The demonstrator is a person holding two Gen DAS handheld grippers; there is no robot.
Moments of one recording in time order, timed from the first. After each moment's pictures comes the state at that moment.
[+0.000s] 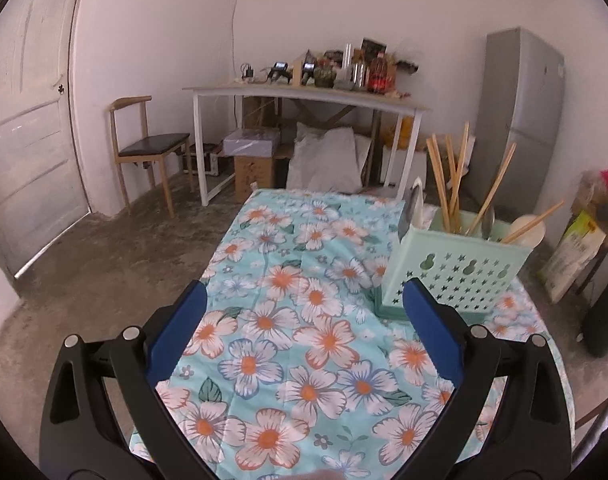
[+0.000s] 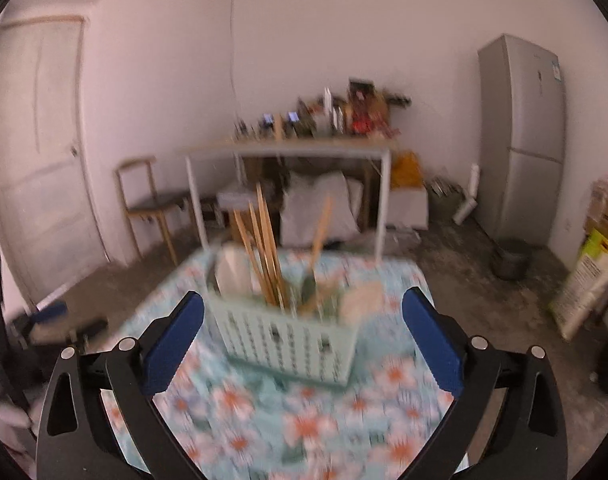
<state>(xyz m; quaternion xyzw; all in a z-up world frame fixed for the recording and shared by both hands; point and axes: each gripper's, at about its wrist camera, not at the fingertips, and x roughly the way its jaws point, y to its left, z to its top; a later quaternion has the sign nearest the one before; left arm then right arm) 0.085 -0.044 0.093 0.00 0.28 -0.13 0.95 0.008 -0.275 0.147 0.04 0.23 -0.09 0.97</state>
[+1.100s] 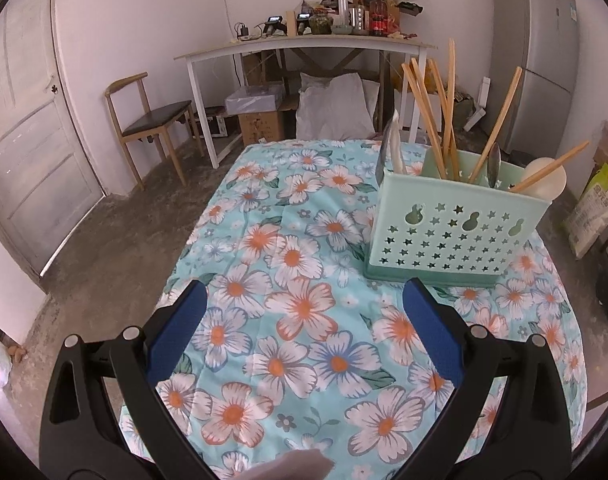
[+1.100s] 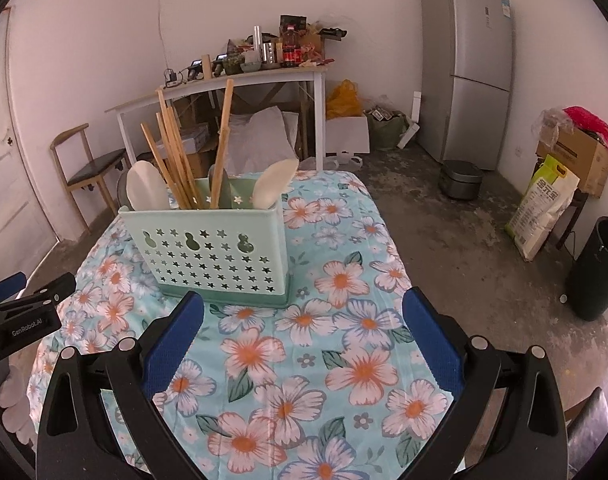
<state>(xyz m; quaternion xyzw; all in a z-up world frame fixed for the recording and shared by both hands) 0.096 -0.106 0.078 0.07 0.36 -0.10 0.93 -0.002 -0.315 0.091 0.09 0.32 -0.19 0.92</state>
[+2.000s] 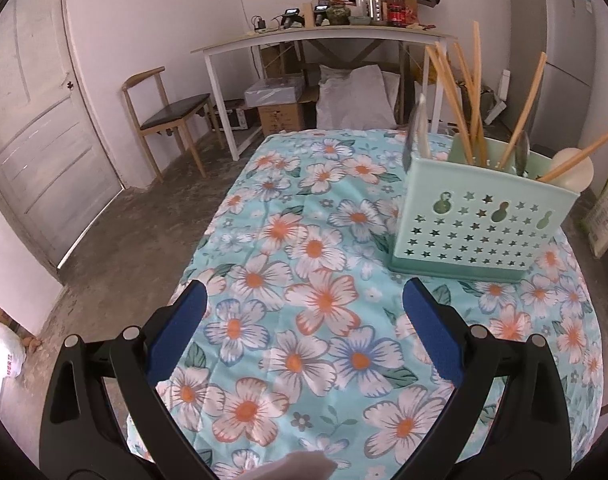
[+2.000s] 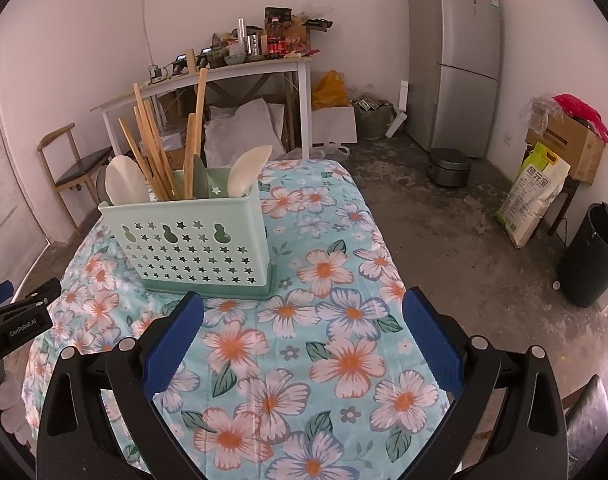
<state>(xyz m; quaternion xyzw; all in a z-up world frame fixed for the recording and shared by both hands) 0.103 -0.099 0.069 0.08 0.37 -0.06 0.93 -0.002 -0.326 0.082 0.10 0.33 -0.21 0.91</state>
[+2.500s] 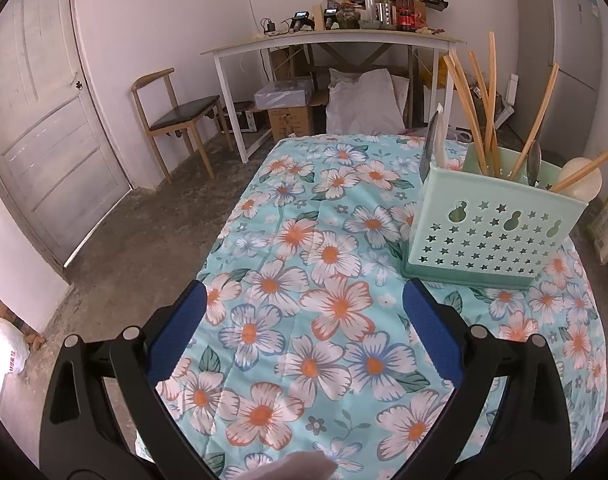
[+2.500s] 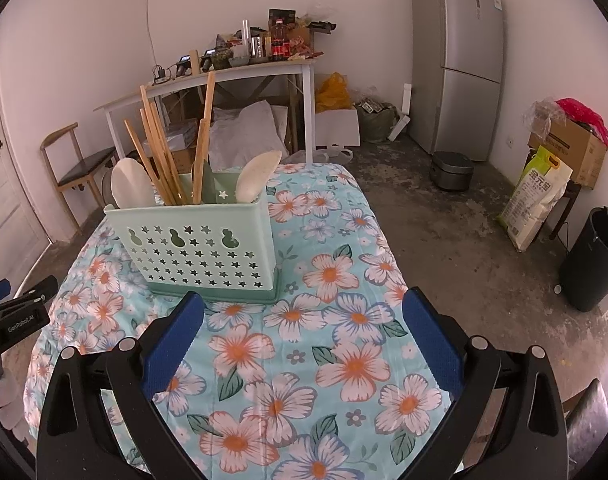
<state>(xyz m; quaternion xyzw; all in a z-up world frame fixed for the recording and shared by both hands) 0.106 -0.090 0.073 0.08 0.36 -0.05 0.93 0.000 -0.322 0.085 0.10 0.33 -0.21 0.92</state>
